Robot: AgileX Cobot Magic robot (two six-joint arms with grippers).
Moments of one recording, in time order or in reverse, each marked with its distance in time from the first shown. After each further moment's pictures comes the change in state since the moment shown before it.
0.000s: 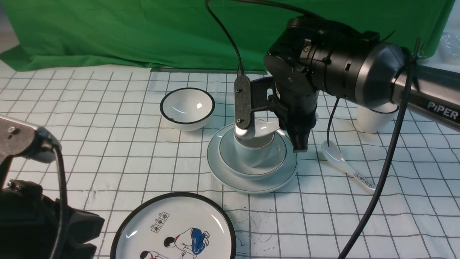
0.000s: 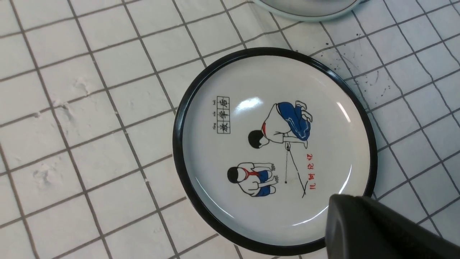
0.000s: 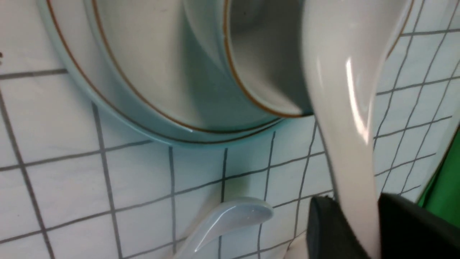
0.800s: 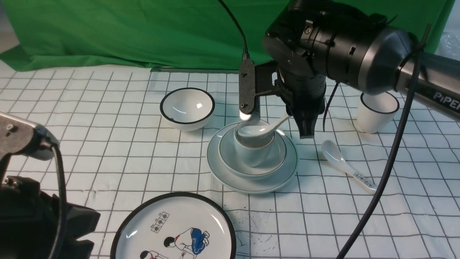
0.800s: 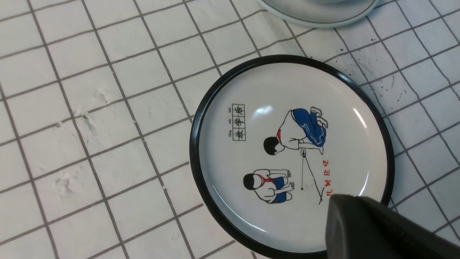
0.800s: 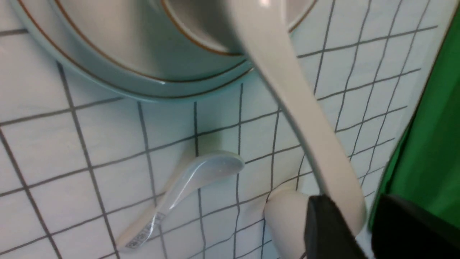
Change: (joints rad) right arm 0.007 -0.001 -0.114 -0.057 0.155 0.037; left arm 0.000 0.000 0.001 0.039 -0.018 -0.004
